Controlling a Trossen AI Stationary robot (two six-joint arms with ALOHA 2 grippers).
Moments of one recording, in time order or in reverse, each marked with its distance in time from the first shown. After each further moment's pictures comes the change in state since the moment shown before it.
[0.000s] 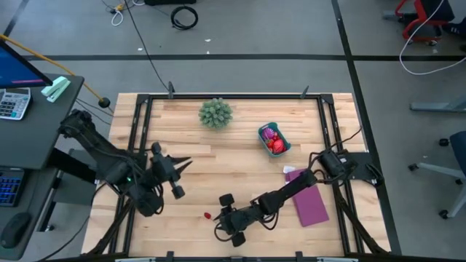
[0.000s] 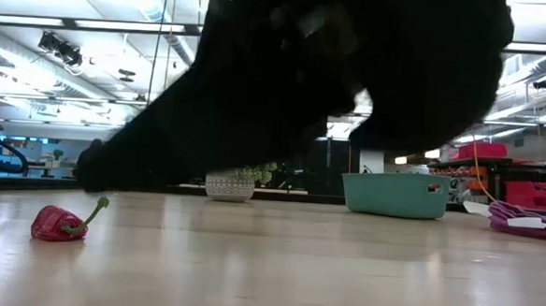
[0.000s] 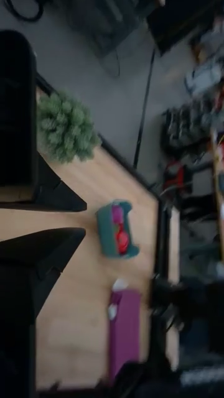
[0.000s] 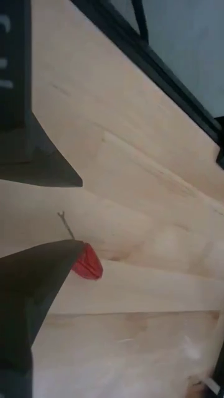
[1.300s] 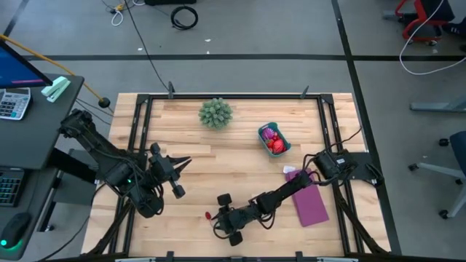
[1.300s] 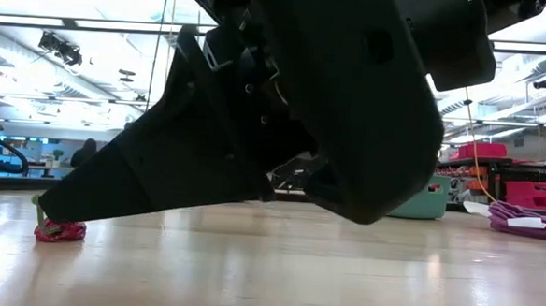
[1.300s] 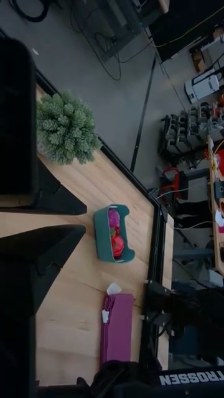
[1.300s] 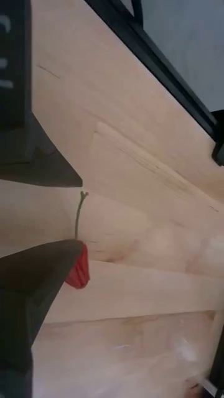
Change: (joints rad) left arm -0.015 0.000 -0.028 0.004 -0.042 -0.063; right arm -0.015 0.053 0.000 0.105 -0.011 -0.008
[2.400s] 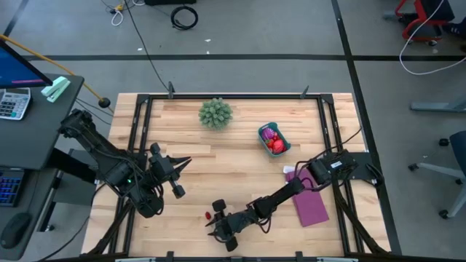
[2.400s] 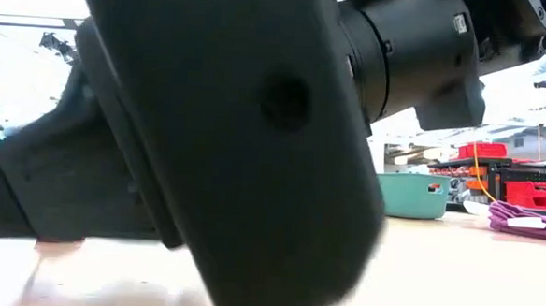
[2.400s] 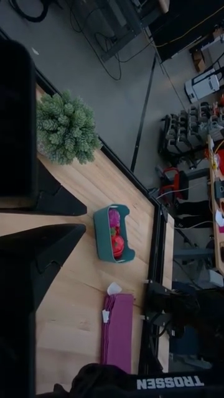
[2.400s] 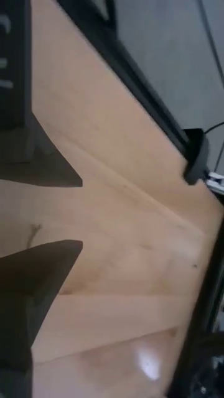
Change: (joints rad) left arm 0.000 0.000 0.000 0.001 0.001 0.001; right arm 0.010 0.118 0.072 0.186 -0.012 -0.075
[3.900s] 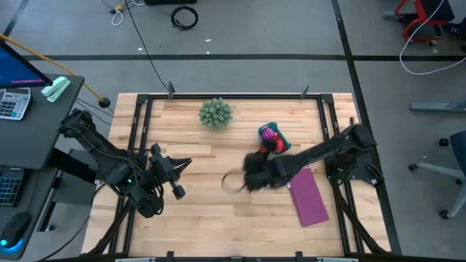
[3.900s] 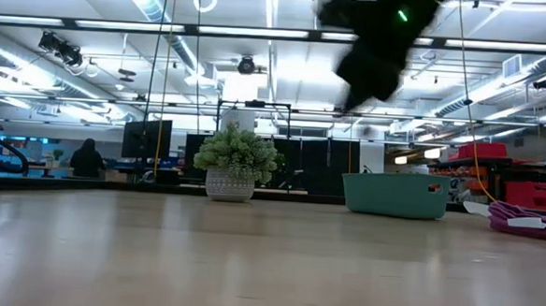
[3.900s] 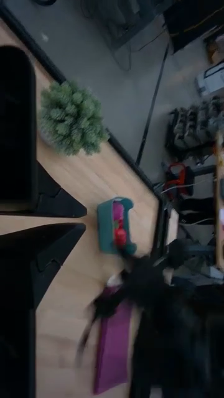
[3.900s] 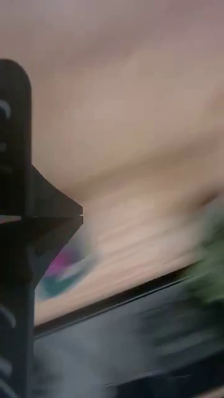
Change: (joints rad) left arm 0.000 0.000 0.000 0.005 0.027 -0.050; right arm -0.188 -0.606 -0.133 -1.426 0.635 0.549
